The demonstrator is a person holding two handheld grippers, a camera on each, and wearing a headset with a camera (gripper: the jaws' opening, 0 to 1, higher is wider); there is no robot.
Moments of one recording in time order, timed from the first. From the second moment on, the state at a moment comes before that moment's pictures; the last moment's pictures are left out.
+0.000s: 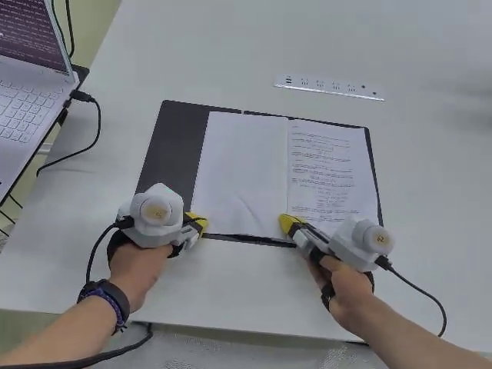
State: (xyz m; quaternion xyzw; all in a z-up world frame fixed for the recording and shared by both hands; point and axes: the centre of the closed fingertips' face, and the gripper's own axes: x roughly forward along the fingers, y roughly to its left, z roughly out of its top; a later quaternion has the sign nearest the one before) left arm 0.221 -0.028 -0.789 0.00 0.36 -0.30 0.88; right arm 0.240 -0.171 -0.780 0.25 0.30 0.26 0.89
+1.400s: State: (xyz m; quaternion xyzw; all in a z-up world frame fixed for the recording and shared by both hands) left arm 0.217 -0.036 -0.768 0.04 0.37 -0.30 0.88; right arm 0.198 -0.172 -0.772 0.25 0.31 0.27 0.88
